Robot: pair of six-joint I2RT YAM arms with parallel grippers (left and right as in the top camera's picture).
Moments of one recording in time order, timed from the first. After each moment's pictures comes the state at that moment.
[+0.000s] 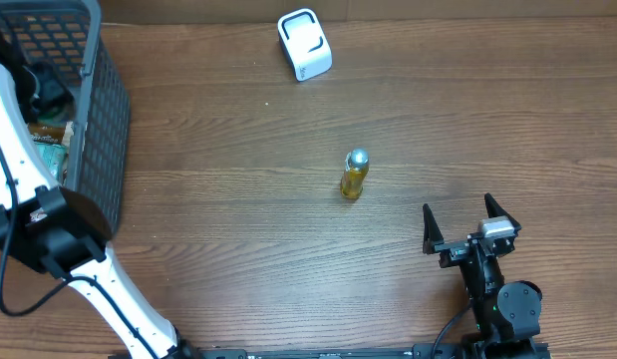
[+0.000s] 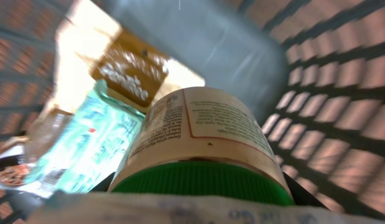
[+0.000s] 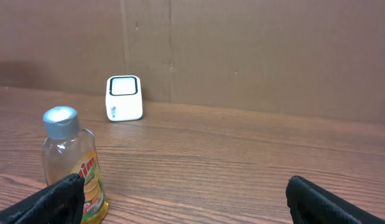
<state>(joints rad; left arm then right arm) 0.47 2.28 2.54 -1.49 0.00 -0.15 0.15 0.01 0.02 -0.03 -0.01 -0.04</state>
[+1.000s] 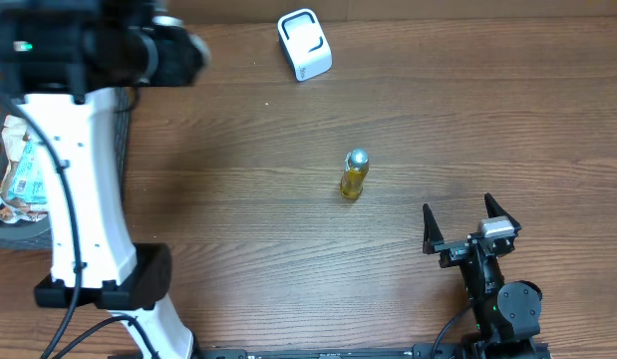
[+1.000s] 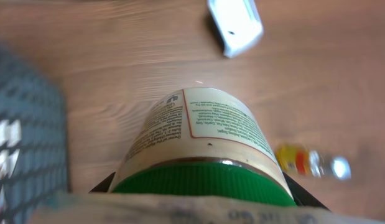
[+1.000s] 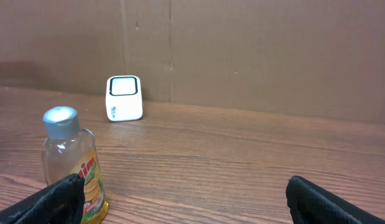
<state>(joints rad) -0.07 1.94 2.65 -1.68 0.14 -0.04 0.15 0.01 0.02 -0.03 -0.01 -0.04</state>
